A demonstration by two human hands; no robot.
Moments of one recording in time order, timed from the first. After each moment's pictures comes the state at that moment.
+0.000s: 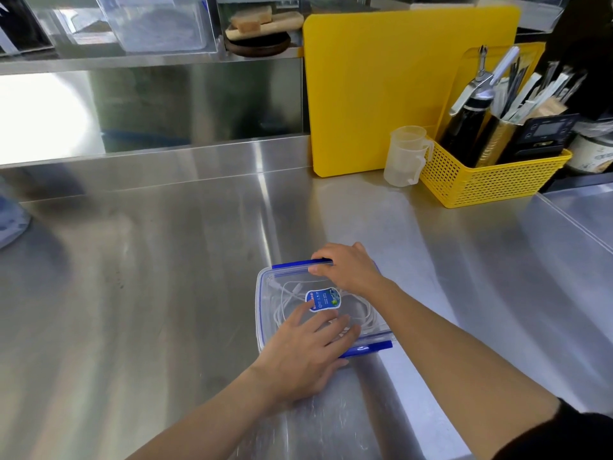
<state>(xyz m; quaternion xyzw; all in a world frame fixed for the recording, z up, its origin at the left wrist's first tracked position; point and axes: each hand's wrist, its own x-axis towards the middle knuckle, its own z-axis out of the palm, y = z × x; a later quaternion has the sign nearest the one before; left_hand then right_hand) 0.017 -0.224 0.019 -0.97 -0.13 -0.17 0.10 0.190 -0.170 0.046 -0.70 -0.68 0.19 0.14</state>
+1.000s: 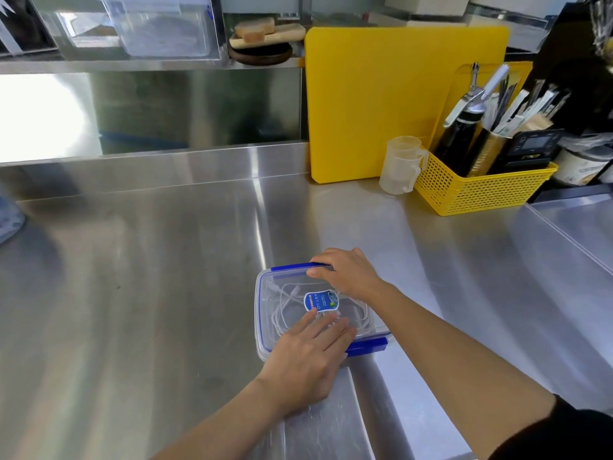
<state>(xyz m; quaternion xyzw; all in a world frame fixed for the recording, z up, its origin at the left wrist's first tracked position) 0.023 -0.239 0.014 -0.96 -0.17 -0.22 0.02 0.186 -0.178 0.051 -0.71 -0.67 0.19 0.11</state>
